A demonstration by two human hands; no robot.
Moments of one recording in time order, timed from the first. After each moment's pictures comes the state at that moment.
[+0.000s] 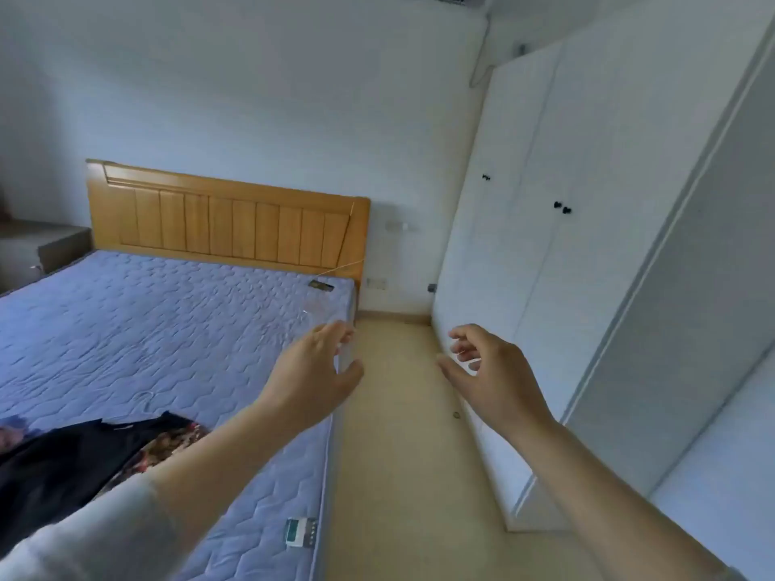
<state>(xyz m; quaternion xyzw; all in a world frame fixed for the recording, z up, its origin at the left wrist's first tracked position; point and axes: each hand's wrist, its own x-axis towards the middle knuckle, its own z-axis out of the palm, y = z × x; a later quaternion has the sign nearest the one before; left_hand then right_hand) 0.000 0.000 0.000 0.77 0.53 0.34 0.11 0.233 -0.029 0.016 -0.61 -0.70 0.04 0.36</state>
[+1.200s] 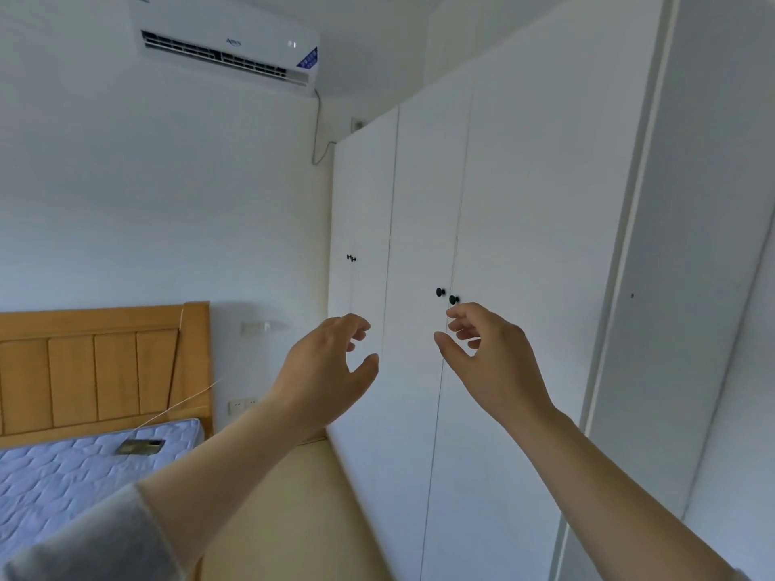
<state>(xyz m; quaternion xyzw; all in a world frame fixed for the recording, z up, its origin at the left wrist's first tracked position) 0.330 0.464 0.110 0.85 0.32 0.42 0.06 0.523 0.369 0.121 -0.65 -0.57 -0.14 0.48</state>
